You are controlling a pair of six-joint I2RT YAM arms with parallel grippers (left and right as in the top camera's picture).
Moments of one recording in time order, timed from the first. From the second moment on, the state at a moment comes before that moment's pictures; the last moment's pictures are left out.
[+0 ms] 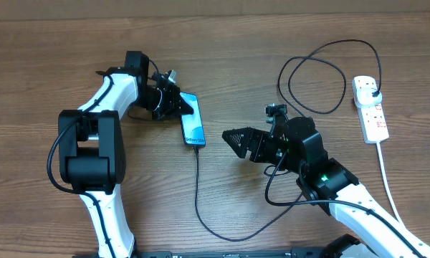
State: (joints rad) left arm -0.05 2.18 1.51 -0.82 0.81 -0.19; right arm 0.51 1.17 0.63 0.02 -0.42 0.83
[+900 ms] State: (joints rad) left arm -0.09 2.18 1.51 -0.83 0.73 -0.18; right arm 0.51 1.17 0.63 0.01 -0.42 0.83
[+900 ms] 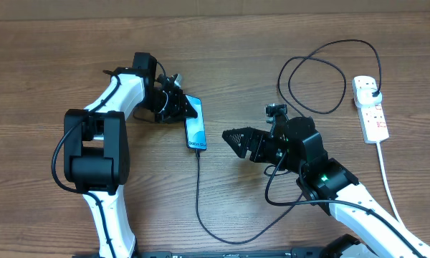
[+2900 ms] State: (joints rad) left arm -0.06 2.14 2.12 -1.33 0.48 -0.17; right arm 0.51 1.16 0.83 -0.52 -0.28 0.77
